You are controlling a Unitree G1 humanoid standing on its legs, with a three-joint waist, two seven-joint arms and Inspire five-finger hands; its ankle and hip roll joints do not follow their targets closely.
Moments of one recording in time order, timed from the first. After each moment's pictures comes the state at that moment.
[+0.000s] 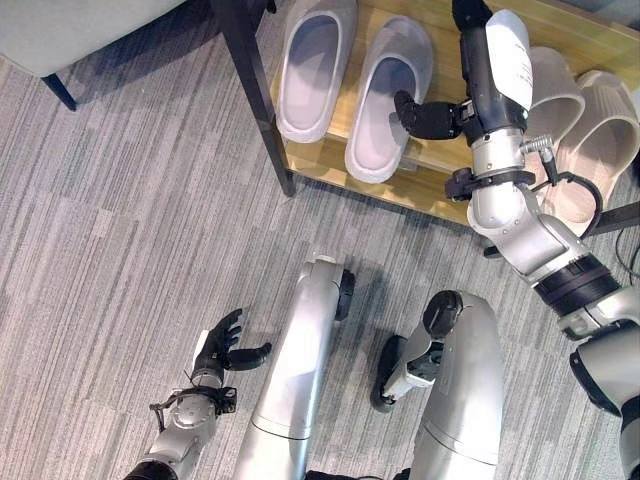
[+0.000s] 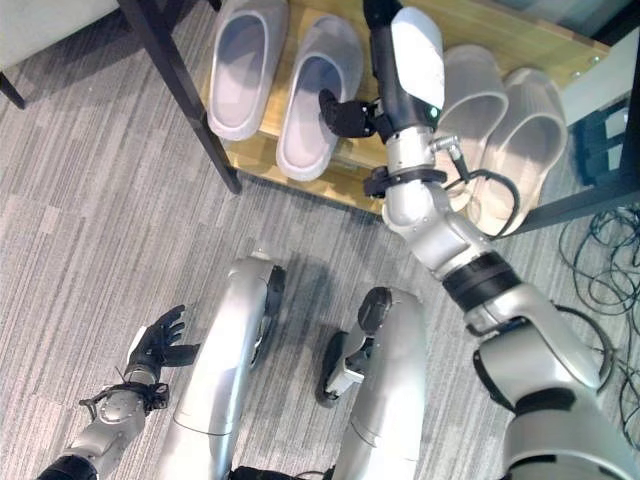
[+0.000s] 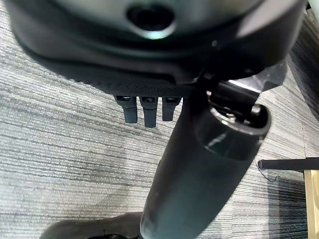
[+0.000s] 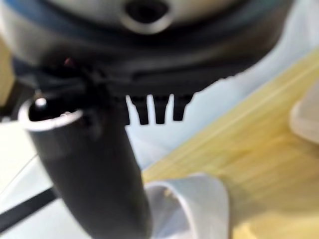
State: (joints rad) left arm -0.05 0.50 -0.43 0.53 -0.53 -0.20 0.29; right arm -1.02 -0.78 0.62 0.37 -0.03 -0.11 -0.61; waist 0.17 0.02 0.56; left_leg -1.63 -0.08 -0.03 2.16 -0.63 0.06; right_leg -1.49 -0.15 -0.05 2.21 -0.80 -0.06
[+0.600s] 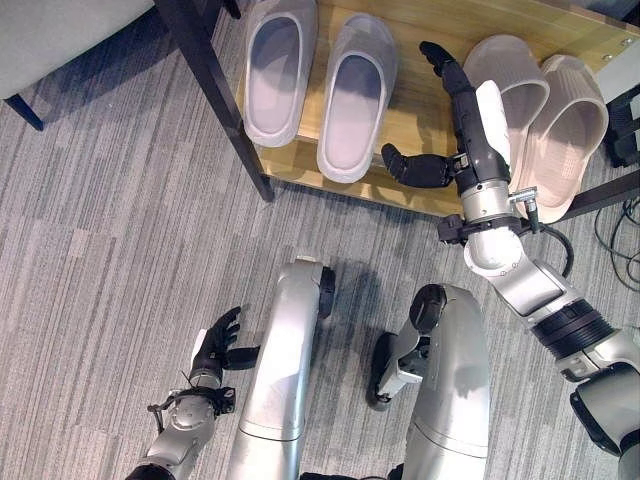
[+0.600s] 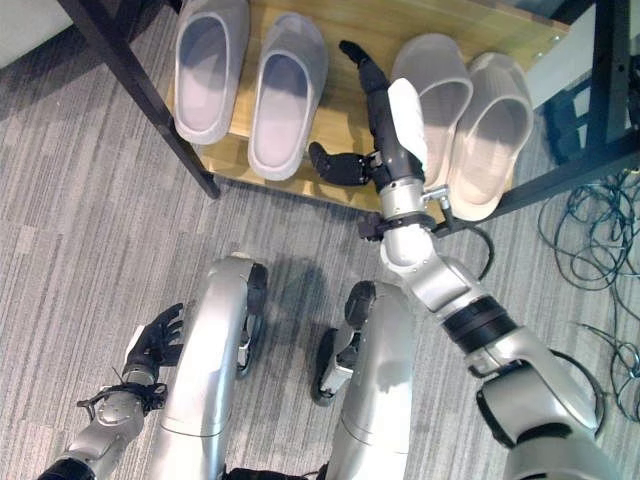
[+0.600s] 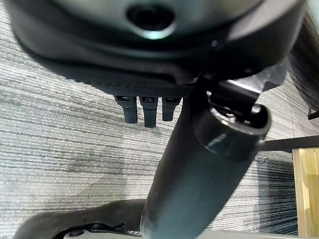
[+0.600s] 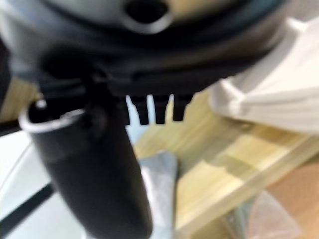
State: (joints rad) left arm -0.03 0.50 -0.41 0.49 -0.51 -0.20 0.30; right arm -0.83 -0.77 0.57 0.21 0.10 -0.13 -0.54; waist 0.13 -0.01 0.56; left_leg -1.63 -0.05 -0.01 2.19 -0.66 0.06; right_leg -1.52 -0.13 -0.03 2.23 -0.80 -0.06
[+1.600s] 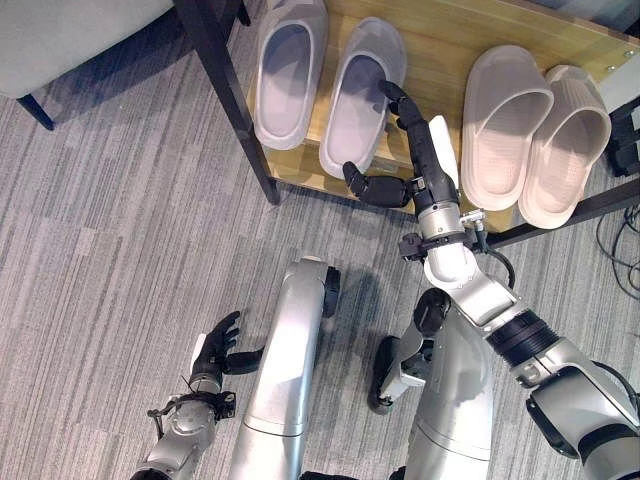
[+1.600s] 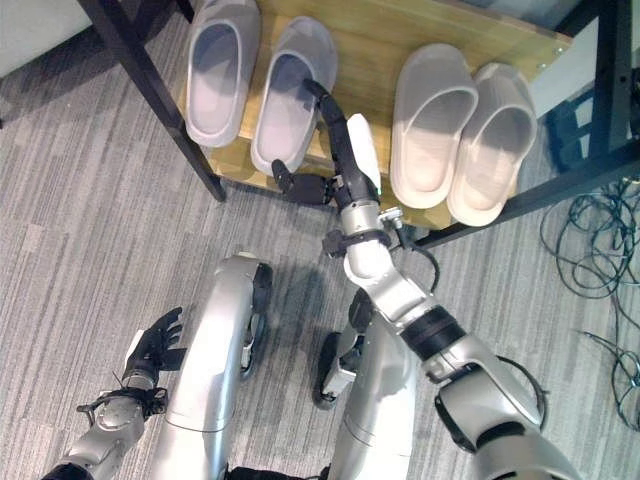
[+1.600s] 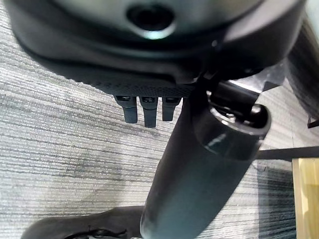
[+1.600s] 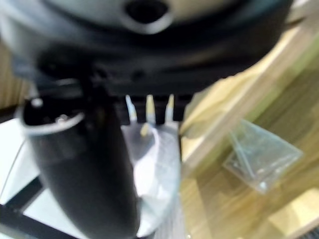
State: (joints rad) left arm -0.01 0.50 -0.42 0.47 -0.51 -0.20 0.32; right arm -0.82 -0.57 0.57 0.31 0.11 -0.12 -0.52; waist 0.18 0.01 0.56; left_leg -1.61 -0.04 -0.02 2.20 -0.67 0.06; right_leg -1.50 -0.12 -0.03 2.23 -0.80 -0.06
